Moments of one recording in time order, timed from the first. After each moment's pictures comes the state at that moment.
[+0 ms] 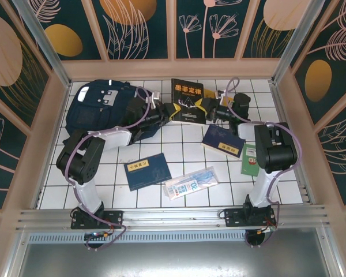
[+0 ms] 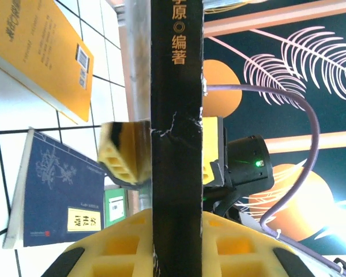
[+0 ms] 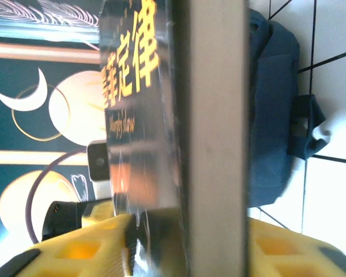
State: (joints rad) left arm -0.47 1.83 1.00 0.71 0.71 -1.34; right arm 0.14 1.86 0.93 0.79 -1.05 1.32
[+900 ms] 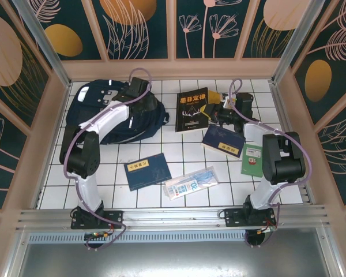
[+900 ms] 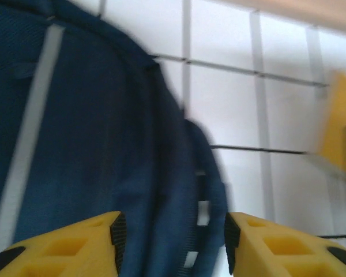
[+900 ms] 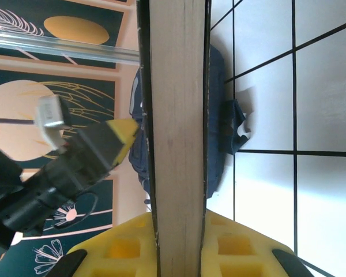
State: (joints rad) left arm -0.41 1.93 1.52 -0.47 -0.11 -0.51; right arm 0.13 1.71 0.94 0.30 -0.91 0.96
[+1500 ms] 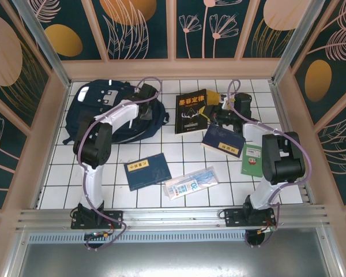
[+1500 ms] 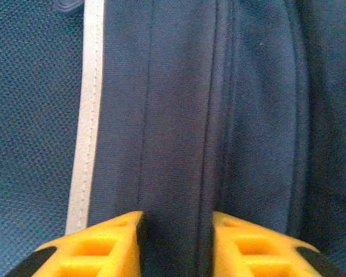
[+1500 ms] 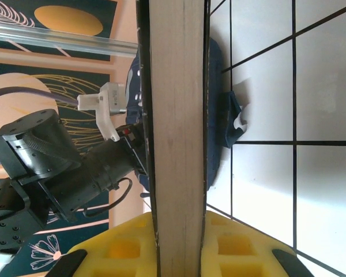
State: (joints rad) left arm -0.44 2.12 1.61 -0.63 -0.38 -0.35; right arm 0.16 1.71 0.94 0.27 -0.91 0.95
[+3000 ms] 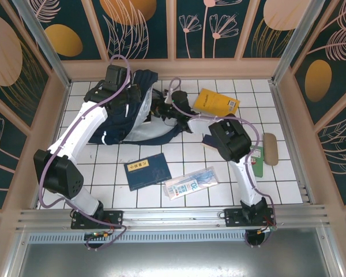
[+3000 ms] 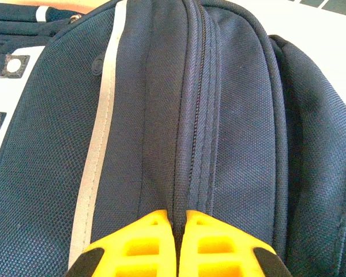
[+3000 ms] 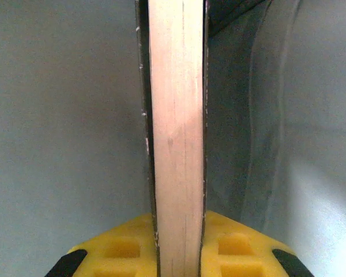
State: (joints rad) left arm -0.35 1.62 1.57 -0.66 0.04 -0.45; right arm 0.65 2.33 1.59 0.57 -0.53 1.32
